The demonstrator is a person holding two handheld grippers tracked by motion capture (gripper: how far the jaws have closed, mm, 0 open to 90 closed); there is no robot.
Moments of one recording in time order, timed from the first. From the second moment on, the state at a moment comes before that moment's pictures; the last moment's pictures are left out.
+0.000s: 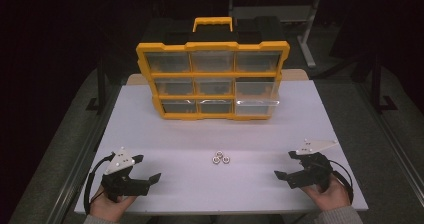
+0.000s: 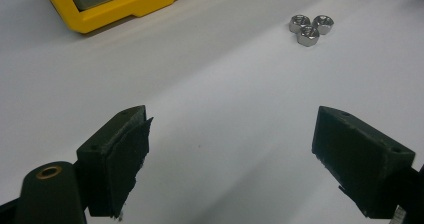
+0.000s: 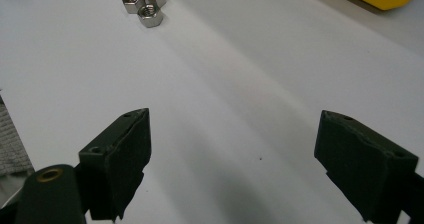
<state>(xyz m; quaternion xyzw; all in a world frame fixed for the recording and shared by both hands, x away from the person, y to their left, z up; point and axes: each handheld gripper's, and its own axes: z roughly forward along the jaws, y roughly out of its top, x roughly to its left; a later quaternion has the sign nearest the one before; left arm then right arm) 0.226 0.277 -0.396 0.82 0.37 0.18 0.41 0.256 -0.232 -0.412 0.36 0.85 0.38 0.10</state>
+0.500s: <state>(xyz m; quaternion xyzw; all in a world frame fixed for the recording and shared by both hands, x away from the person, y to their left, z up) 0.226 0.277 -0.397 0.82 0.37 0.18 0.41 0.257 -0.228 -0.411 0.36 0.85 0.37 0.10</state>
